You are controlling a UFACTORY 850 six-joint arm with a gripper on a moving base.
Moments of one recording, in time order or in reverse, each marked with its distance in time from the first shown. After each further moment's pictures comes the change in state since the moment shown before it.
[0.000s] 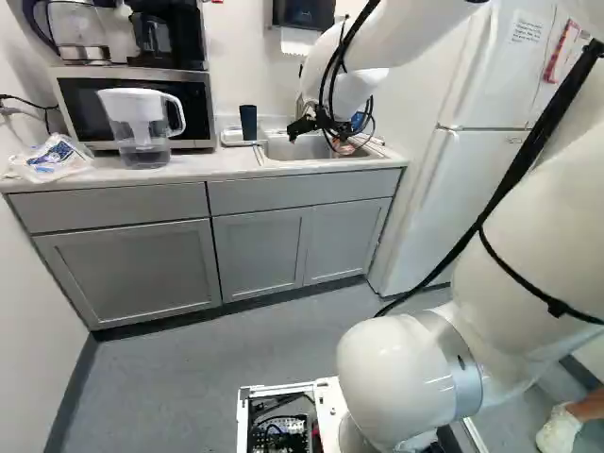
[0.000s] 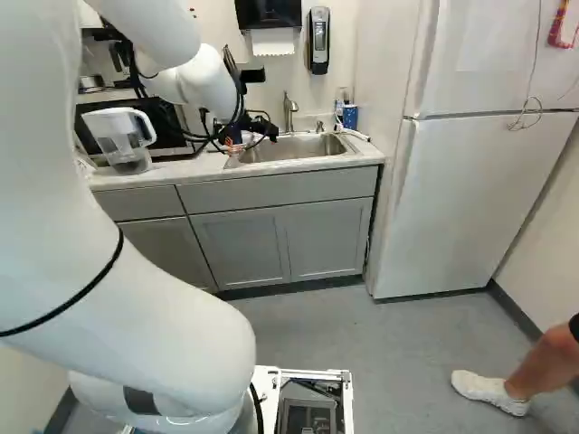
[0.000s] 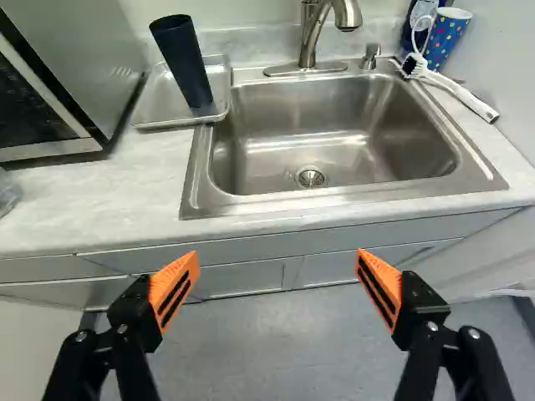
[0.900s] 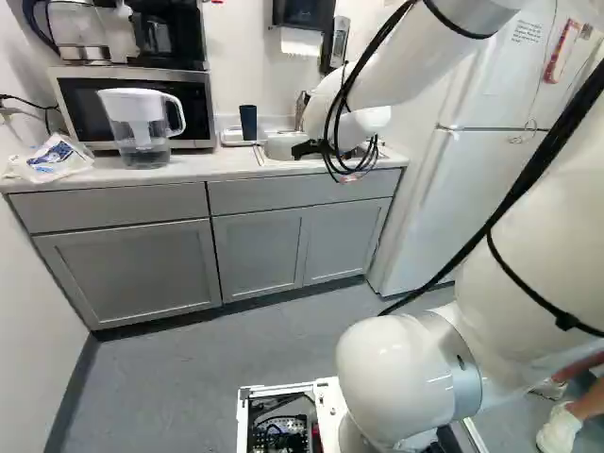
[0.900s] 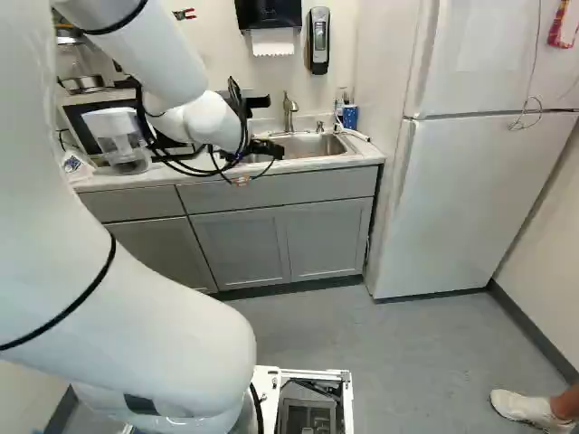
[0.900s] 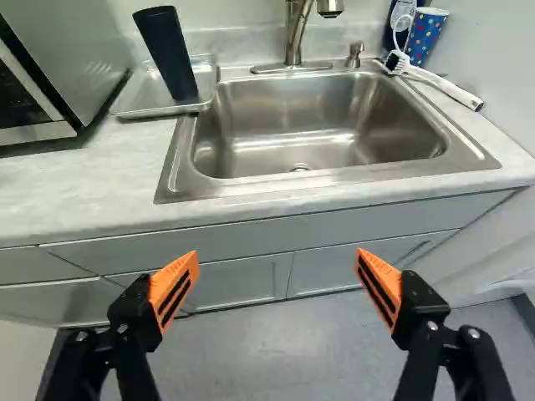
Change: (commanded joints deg) arm -1.1 2.4 12.8 -1.6 15.7 1.4
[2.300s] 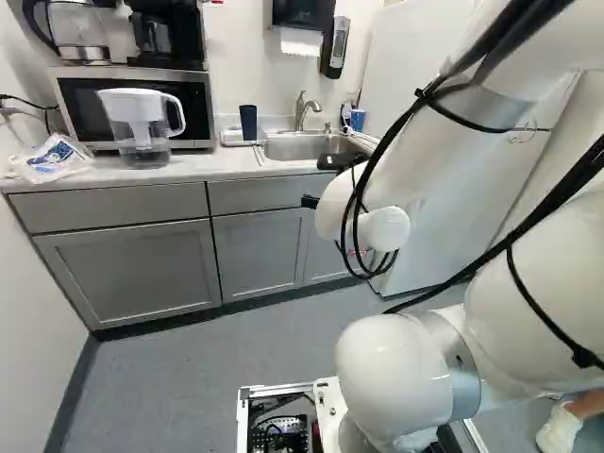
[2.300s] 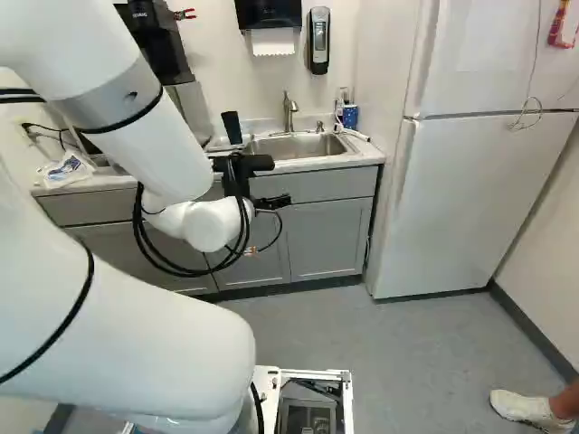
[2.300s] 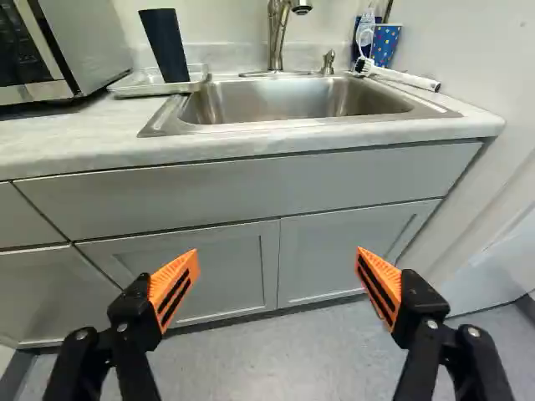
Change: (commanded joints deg) arm -2.3 5.2 27.6 -3.5 33.8 3.0
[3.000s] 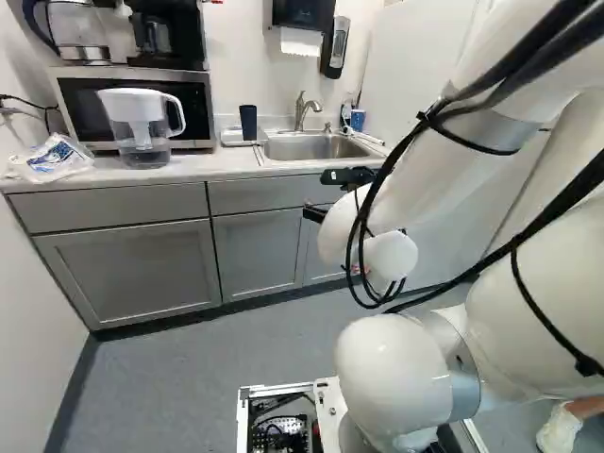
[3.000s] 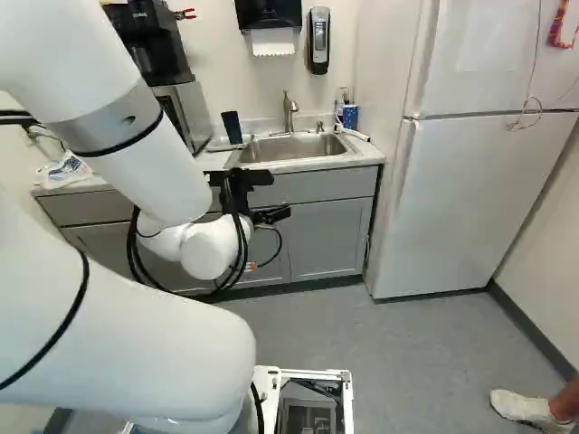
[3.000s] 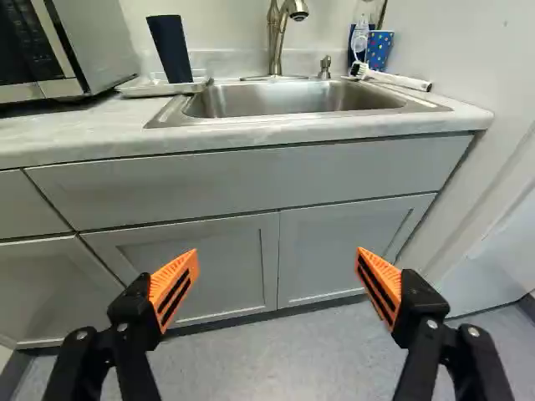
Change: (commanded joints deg) arm -0.4 1.0 5.1 -0.7 6.3 0.6
